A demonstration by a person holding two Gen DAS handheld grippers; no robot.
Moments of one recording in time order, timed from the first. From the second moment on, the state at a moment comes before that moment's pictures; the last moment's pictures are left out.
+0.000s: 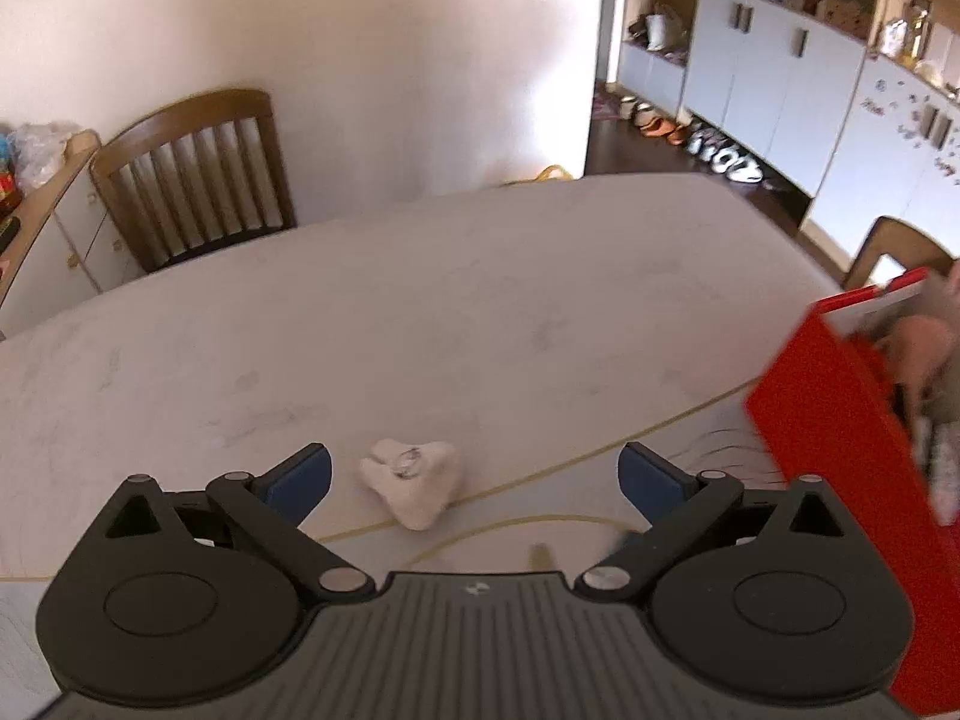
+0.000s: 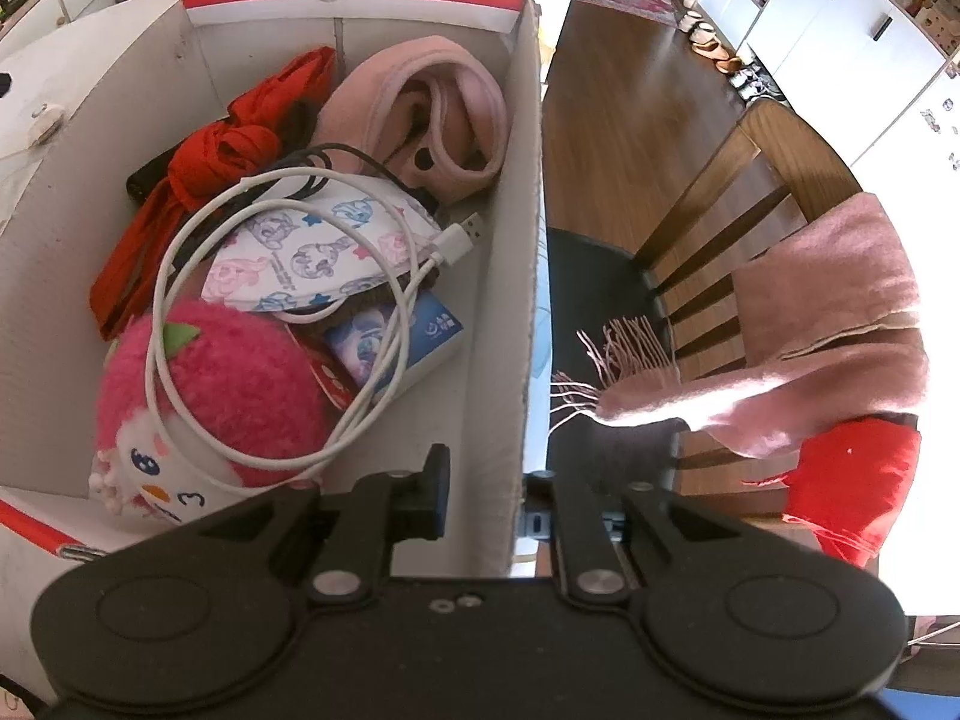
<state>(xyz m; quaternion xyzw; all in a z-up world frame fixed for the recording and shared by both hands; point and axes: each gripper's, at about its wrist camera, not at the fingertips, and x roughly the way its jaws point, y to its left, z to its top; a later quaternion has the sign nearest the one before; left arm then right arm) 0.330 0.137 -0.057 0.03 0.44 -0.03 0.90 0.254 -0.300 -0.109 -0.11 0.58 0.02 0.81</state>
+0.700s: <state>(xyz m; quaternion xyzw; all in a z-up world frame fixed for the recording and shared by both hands) 0.362 0.173 -0.135 0.01 0.46 0.00 0.89 0.260 -0.303 -0.116 -0.10 0.59 -0.01 0.80</state>
